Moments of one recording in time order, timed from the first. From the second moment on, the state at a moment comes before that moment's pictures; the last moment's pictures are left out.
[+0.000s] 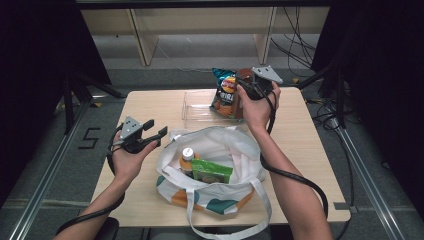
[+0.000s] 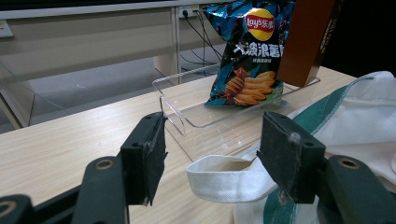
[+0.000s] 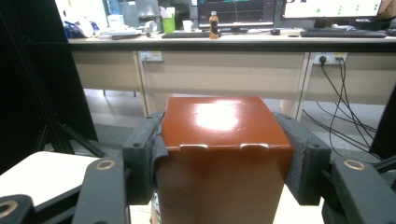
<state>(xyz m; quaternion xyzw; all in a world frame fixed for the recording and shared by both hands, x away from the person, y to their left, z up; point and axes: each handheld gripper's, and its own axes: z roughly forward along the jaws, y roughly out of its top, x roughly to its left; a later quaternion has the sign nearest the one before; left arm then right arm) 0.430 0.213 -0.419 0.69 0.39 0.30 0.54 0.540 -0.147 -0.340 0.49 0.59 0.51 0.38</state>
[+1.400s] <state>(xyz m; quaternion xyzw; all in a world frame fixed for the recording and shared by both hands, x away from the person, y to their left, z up) 0.430 0.212 -0.419 0.69 0.39 0.30 0.54 0.546 -0.150 -0.341 0.51 0.58 0.51 0.38</state>
